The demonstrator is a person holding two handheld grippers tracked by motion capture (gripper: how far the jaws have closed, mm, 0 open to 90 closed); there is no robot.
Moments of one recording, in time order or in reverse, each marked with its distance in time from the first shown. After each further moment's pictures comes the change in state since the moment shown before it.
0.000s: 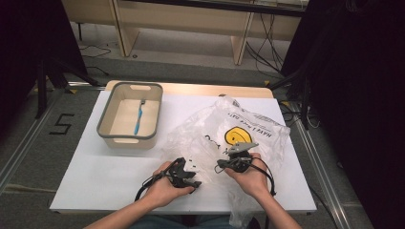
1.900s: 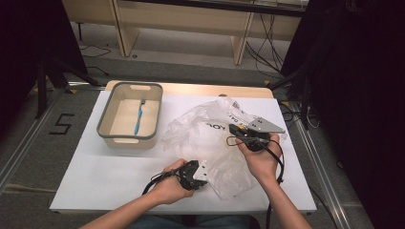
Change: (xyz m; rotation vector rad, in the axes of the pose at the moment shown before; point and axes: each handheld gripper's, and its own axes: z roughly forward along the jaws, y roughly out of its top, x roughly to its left) left arm -0.010 0.019 0.008 0.001 -0.088 0.344; right arm -0.016 0.051 -0.058 -0.404 -0.220 0.018
